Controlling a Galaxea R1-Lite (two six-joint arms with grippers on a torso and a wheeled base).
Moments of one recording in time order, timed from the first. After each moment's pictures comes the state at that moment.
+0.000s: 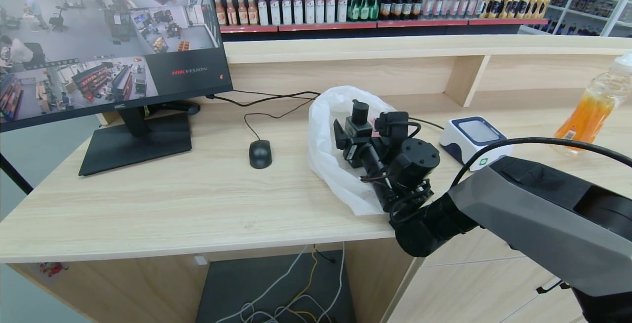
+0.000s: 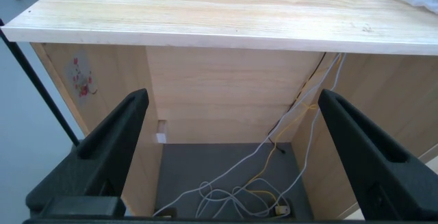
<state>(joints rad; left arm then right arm) 0.00 0.00 0.00 0.00 0.01 0.01 0.55 2.38 -1.28 -1.49 -0.31 -0.02</state>
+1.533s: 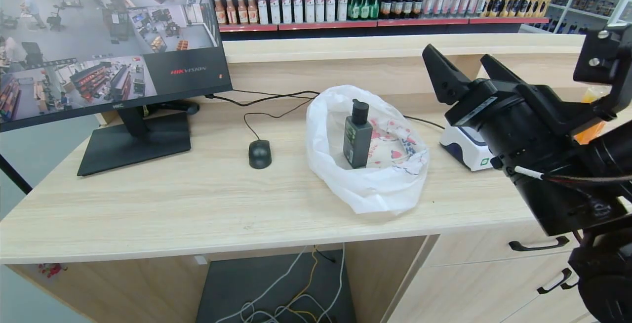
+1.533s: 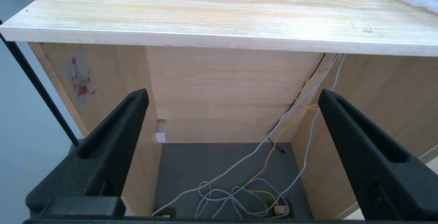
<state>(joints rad) 0.00 0.00 0.00 0.00 0.01 0.00 0.63 1.66 -0.67 -1.57 -0.31 0.00</state>
